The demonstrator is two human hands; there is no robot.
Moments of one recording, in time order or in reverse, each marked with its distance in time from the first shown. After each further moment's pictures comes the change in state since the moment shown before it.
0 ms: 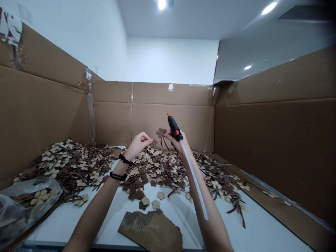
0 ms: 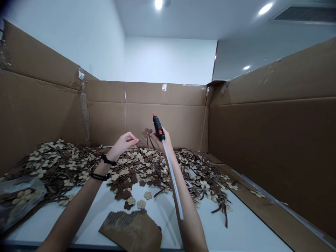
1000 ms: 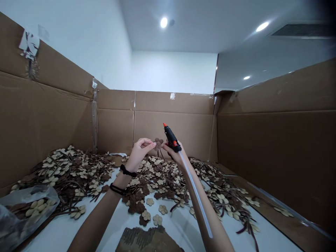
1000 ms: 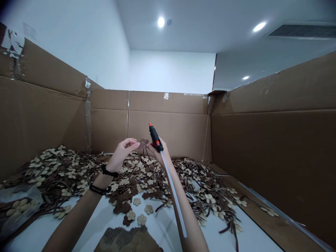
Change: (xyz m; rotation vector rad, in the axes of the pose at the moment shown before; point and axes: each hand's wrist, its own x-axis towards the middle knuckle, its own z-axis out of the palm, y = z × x) left_hand -0.007 0.013 0.006 -0.077 0.176 0.093; right_hand -0.009 -0.009 0.015 0.037 -0.084 0.031
